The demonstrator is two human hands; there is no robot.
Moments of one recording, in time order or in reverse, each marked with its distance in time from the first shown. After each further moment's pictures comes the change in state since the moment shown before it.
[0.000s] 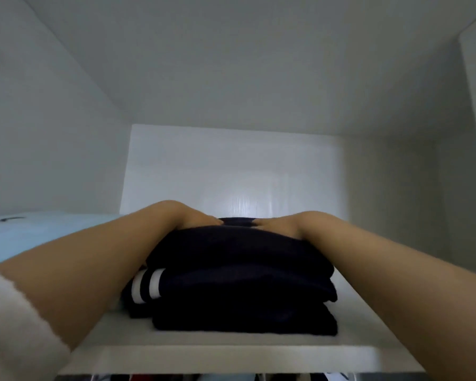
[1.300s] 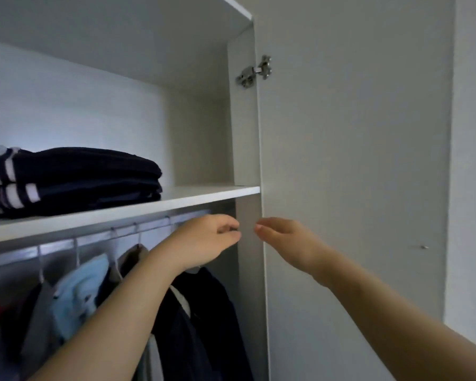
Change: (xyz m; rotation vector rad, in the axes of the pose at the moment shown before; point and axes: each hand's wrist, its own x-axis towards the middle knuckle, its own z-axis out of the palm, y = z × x) left_hand -0.211 0.094 0.195 -0.426 -0.089 0.938; right_hand -0.346 -0.040 0.157 0.567 0.753 0.651
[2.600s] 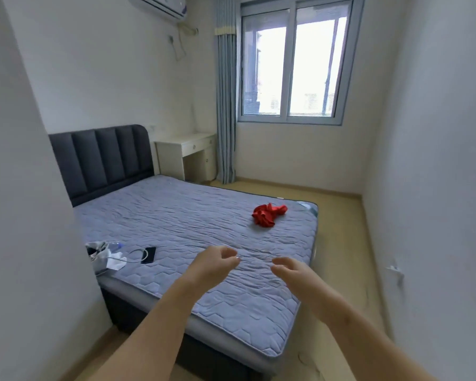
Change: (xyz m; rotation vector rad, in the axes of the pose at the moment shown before) left_hand -0.529 0.770 0.599 -0.441 -1.432 1.123; right_hand -0.972 0.123 -0.428 -0.145 1.530 1.333
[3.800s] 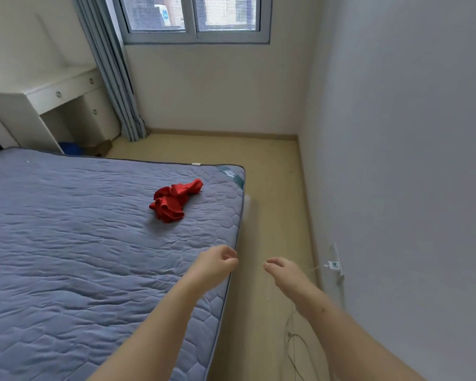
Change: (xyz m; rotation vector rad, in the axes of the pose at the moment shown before) left_hand 0.574 0.172 0.310 0.088 -0.354 -0.031; right_hand 0.452 0.226 -0.356 0.221 0.195 0.416
